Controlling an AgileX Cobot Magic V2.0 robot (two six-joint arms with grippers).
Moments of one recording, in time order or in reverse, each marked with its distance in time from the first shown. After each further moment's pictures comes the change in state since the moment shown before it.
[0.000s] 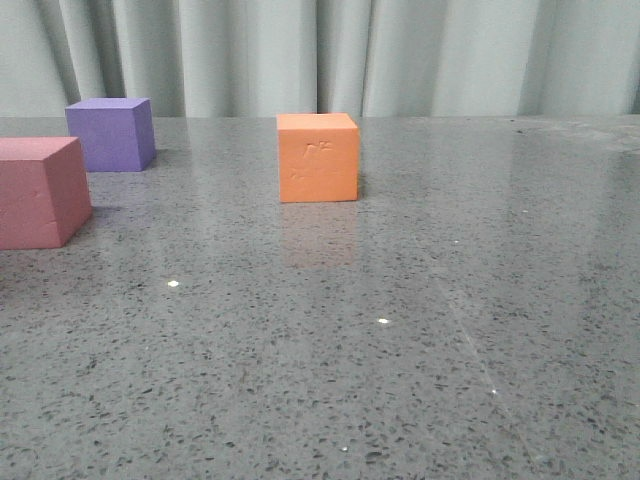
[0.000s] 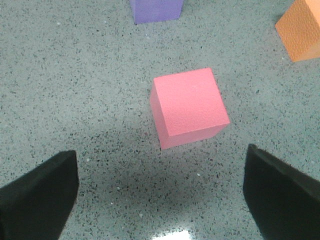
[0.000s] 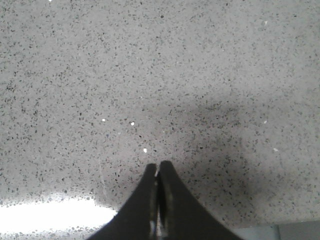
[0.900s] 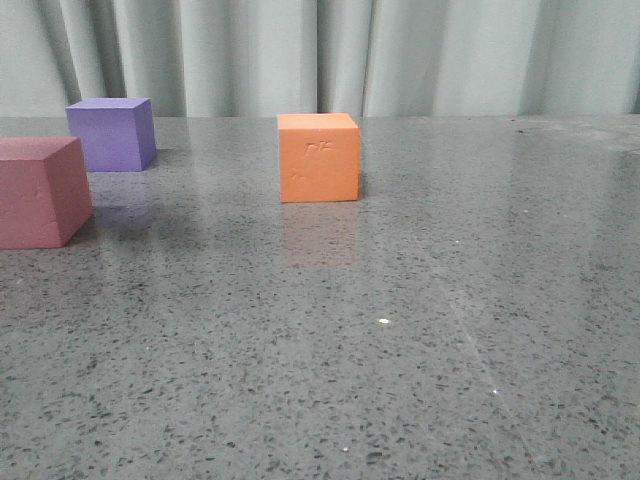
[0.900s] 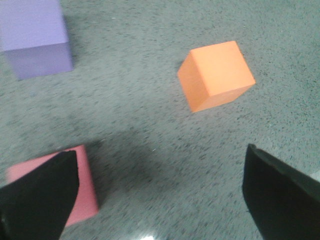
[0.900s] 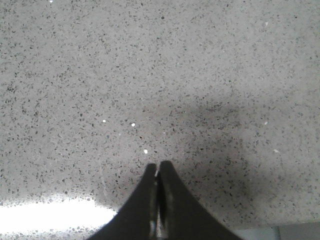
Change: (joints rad) left arm -0.430 0.333 -0.292 0.194 -0.076 -0.427; right arm 0.000 0.000 0.000 0.000 -0.001 0.000
